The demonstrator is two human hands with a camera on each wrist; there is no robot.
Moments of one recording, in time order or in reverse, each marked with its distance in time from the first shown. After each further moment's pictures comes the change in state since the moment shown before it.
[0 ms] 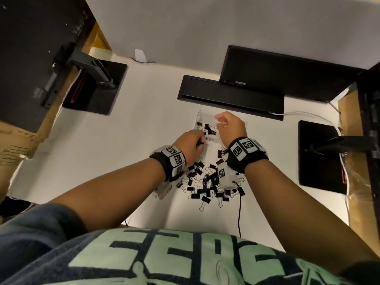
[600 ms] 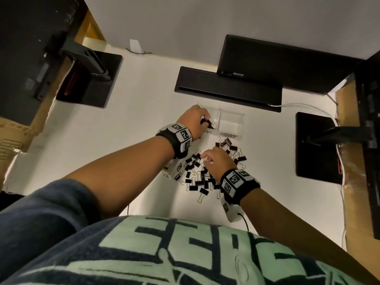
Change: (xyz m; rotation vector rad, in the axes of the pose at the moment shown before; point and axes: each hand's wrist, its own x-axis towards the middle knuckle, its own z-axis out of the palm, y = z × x) left_hand 0.041 0.011 -0.008 0.027 0.060 -0.021; right_hand -0.081 0.055 0.036 -0.386 -0.351 -0.078
